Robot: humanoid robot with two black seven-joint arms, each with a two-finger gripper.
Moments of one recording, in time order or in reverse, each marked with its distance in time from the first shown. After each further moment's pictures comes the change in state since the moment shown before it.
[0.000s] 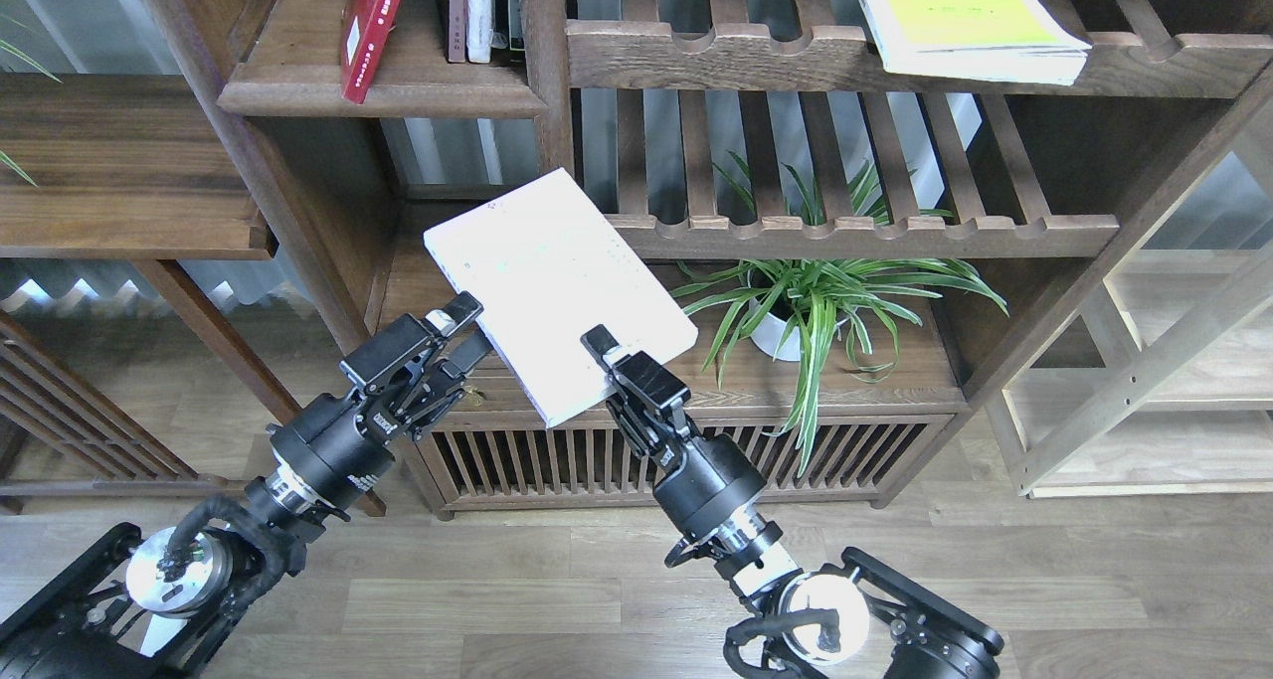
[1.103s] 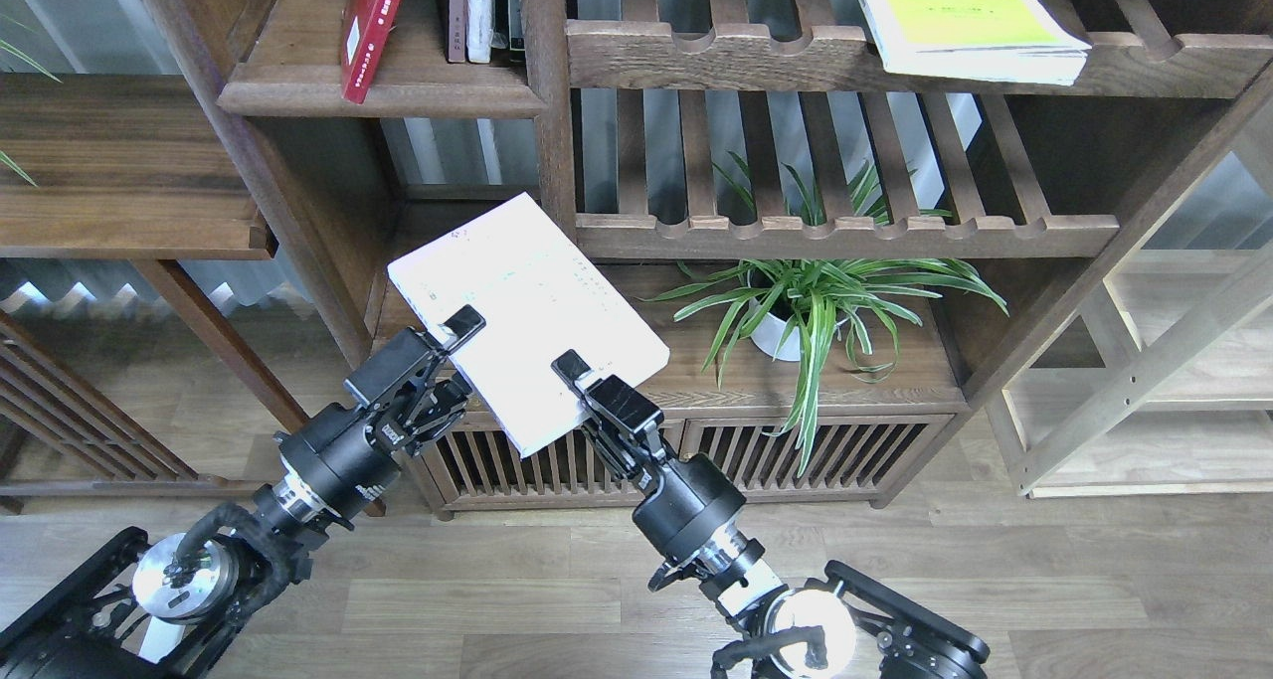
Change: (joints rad) left arm 0.002 -0.004 0.011 0.018 0.037 0.000 -0.011; right arm 0.000 0.009 -0.052 -0.001 -0.006 -0.008 0.000
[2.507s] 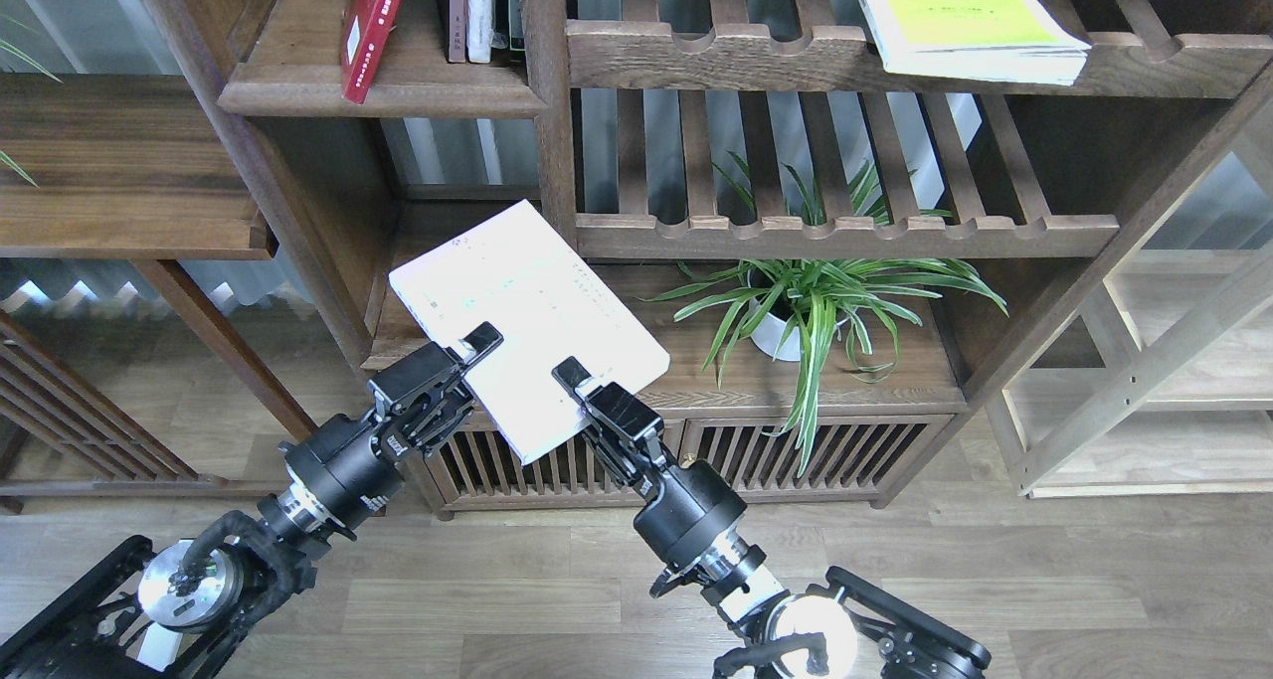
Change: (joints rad) left arm 0.011 -0.008 0.005 0.011 0.020 0.000 0.006; right arm -0.012 -0.001 0.000 0.000 -0.016 0.002 0.000
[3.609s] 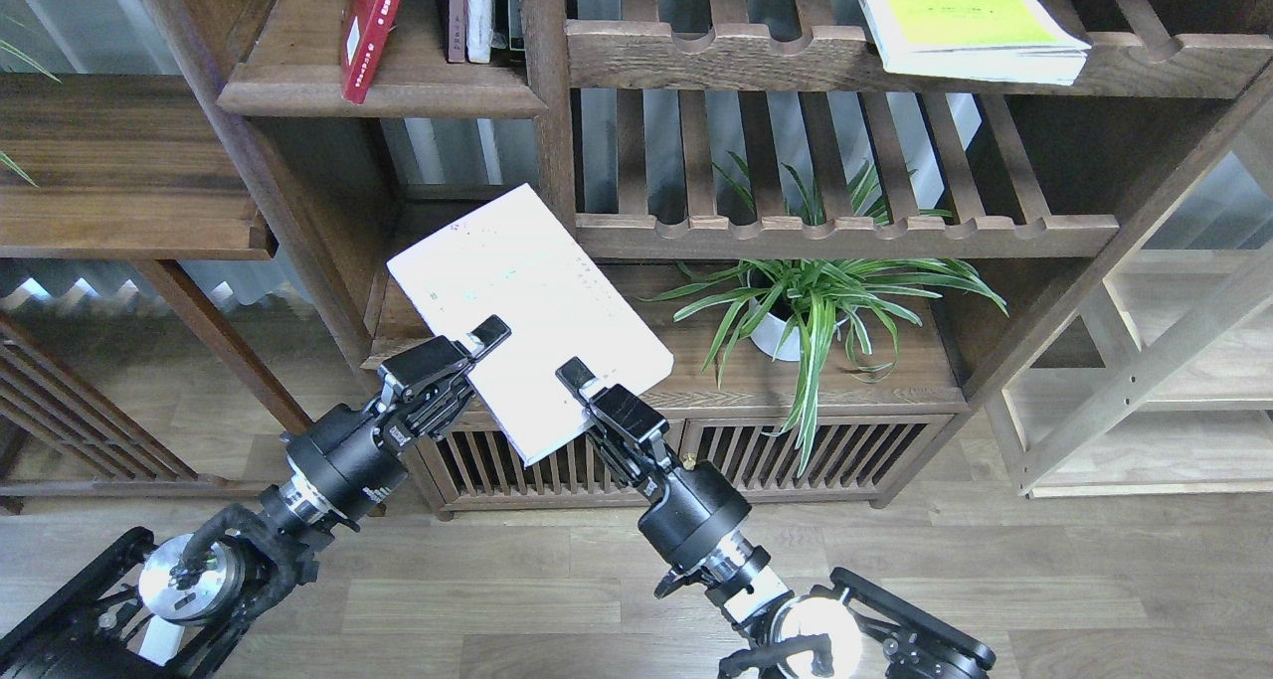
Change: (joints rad) left arm -0.001 0.001 -0.014 -0.039 0.005 0.000 -0.004; right arm -0.003 -0.012 0.008 -0.007 -0.005 -0.002 -0.001
